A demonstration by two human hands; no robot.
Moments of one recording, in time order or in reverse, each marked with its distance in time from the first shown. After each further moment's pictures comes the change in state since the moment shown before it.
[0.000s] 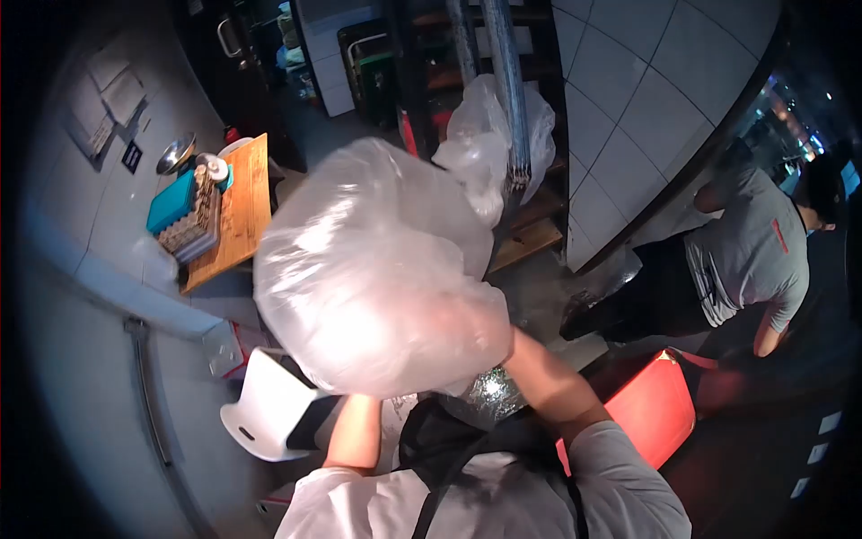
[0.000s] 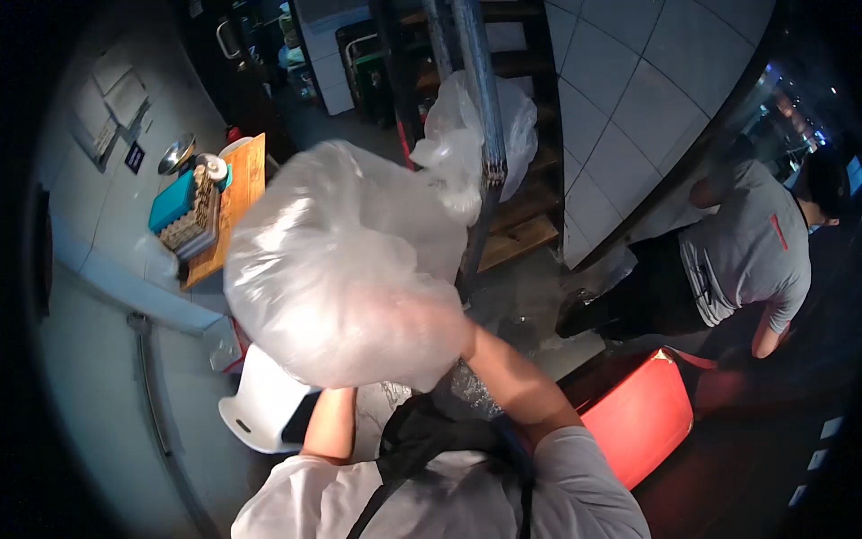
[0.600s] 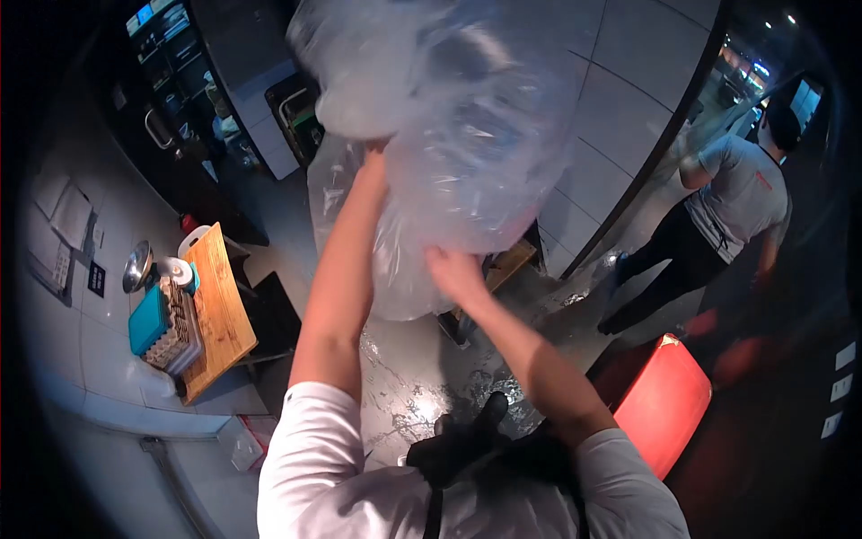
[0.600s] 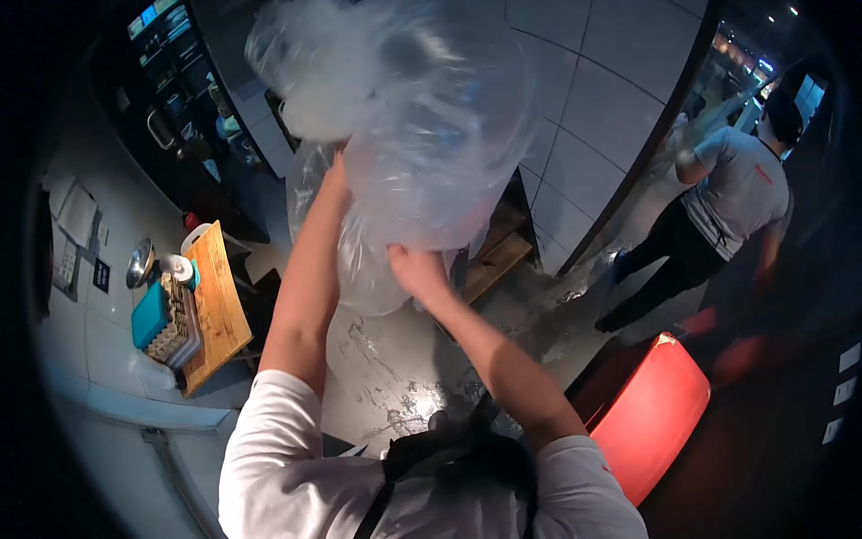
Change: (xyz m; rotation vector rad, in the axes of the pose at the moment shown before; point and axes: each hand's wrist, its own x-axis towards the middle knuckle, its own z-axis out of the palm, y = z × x) left_hand 0.407 0.387 -0.017 0.931 0.314 0.684; right_hand 0.166 -0.110 -0.042 -0.974 0.500 -0.268
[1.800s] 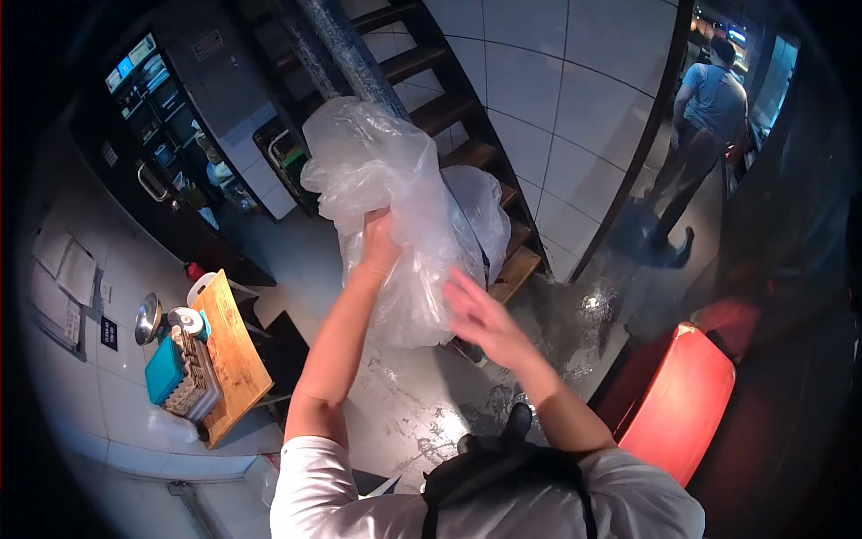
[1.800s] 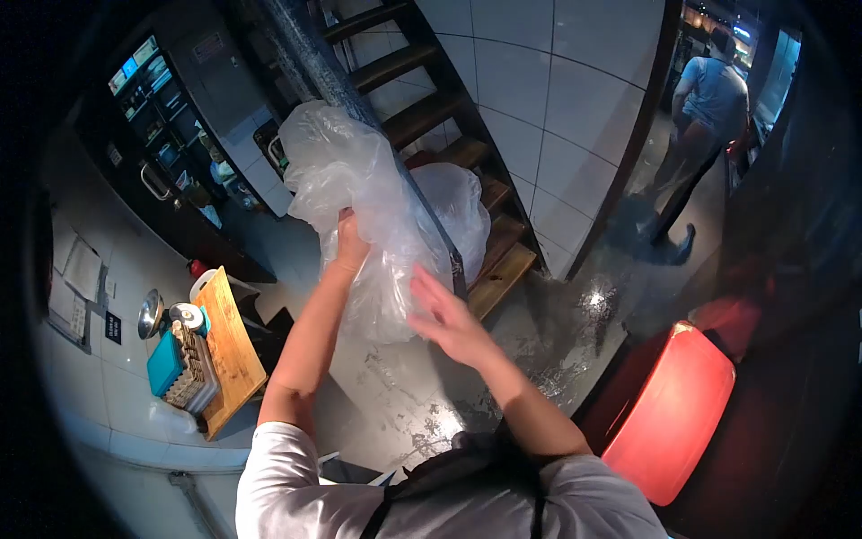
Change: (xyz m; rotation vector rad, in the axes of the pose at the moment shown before) left_hand -0.086 0.007 0.016 -0.475 0.380 0.516; right_hand -0.058 0.009 -0.048 0.841 -0.208 0.090
